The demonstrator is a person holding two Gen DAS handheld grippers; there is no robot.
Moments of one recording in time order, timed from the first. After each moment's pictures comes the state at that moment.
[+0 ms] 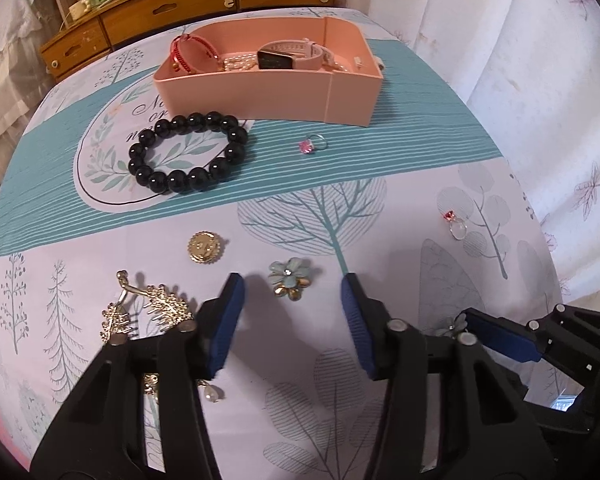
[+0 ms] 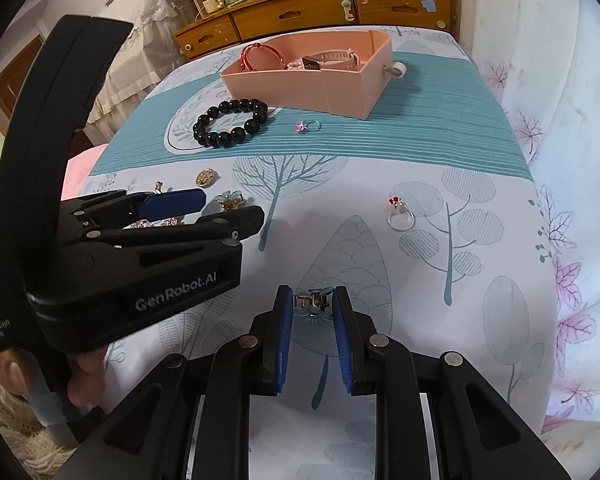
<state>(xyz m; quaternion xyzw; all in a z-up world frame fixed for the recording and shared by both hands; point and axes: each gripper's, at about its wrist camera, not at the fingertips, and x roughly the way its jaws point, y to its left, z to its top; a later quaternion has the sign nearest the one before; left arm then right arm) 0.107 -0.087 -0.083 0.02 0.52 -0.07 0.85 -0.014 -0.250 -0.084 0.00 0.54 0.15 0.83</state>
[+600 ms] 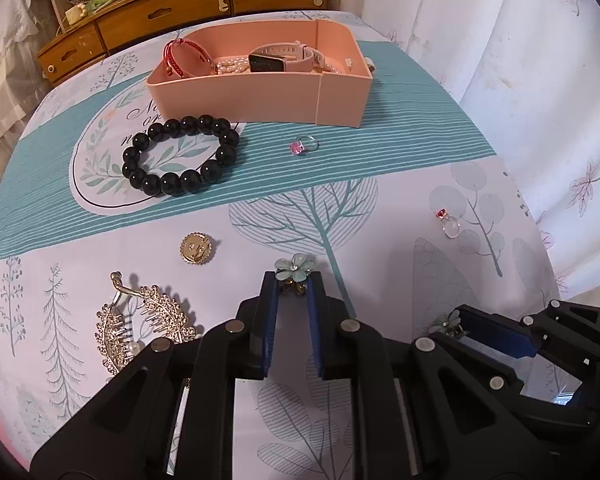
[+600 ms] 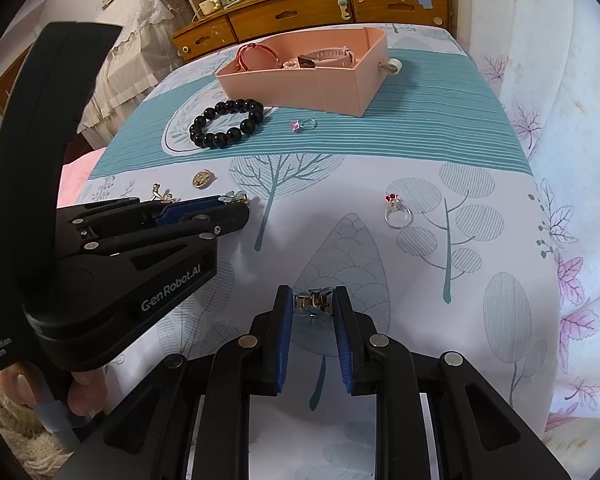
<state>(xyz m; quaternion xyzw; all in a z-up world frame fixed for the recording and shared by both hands) 0.103 -0.088 -0.082 0.02 0.51 -0.08 0.85 -0.013 -0.252 -0.087 0.01 0.54 0.15 0.83</state>
